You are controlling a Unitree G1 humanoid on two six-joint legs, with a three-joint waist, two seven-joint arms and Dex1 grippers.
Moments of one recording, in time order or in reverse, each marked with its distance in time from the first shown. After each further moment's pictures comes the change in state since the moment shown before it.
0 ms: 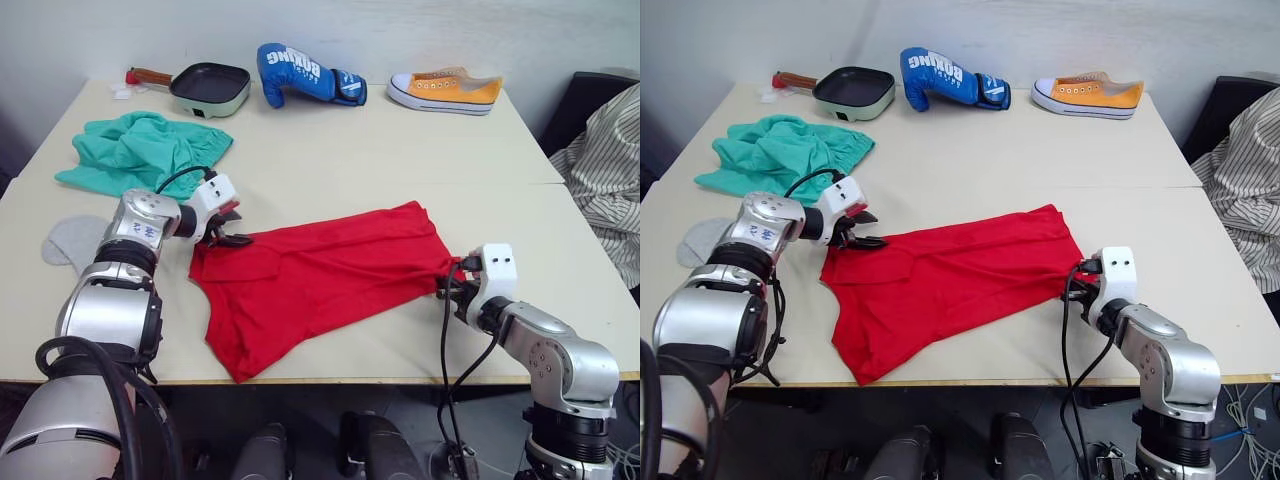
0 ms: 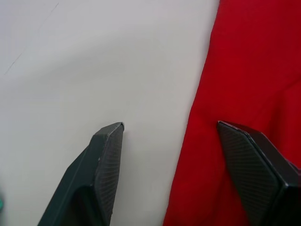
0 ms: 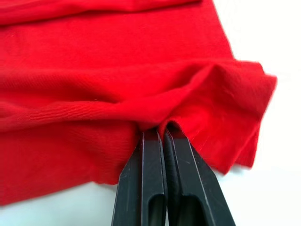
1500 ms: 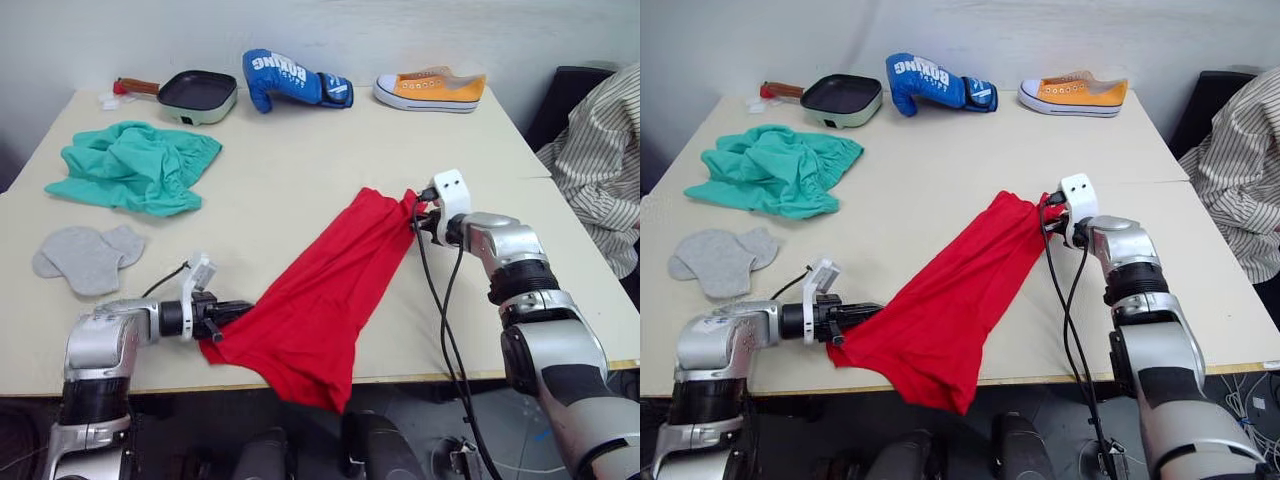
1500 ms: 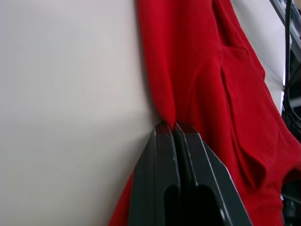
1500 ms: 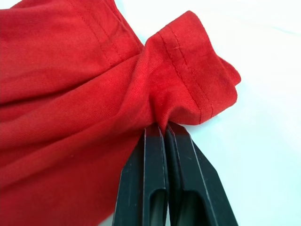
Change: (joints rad) left arm 0.918 -0.068 0.391 -1.463 -0.547 1.263 -0.013; right arm -0.827 -0.105 0.317 1.382 -0.264 -0.686 0.213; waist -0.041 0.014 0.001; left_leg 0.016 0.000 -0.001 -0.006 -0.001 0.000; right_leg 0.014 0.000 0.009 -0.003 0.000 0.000
